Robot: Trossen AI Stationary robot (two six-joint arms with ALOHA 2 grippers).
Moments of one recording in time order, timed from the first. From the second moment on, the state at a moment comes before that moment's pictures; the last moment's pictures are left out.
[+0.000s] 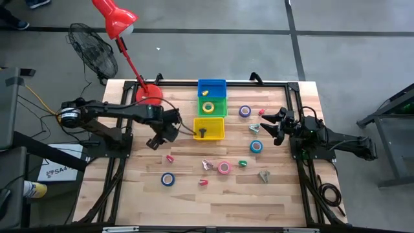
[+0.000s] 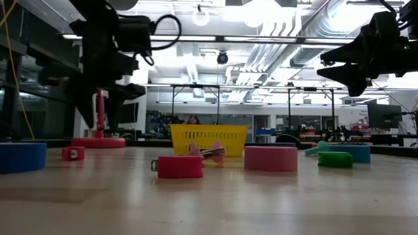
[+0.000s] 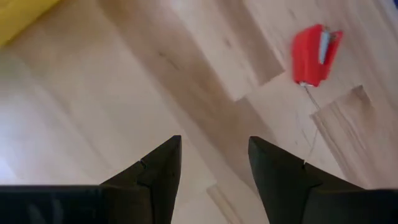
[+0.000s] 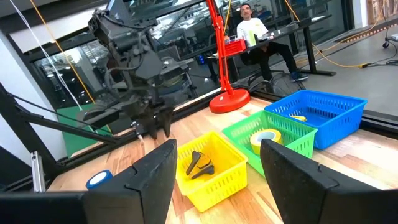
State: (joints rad) left arm 0.20 1.36 0.81 -0.77 0.14 0.79; right arm -0.20 0.01 0.02 0.03 0.10 0.36
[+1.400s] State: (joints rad) left arm 0.06 1.30 0.60 -0.50 0.29 0.87; right arm -0.20 0.01 0.02 0.03 0.10 0.36
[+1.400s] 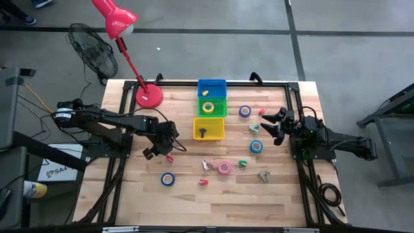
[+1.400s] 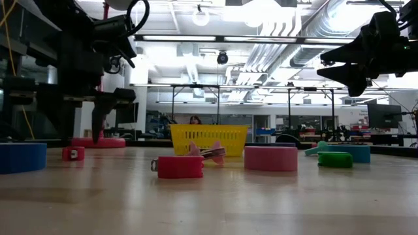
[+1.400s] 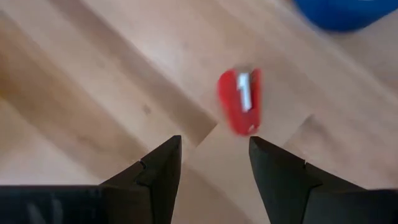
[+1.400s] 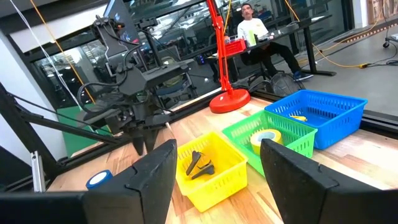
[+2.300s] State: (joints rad) left arm 0.00 1.36 0.60 -0.46 0.32 0.80; right arm -0.20 0.01 0.02 0.03 0.10 0.36
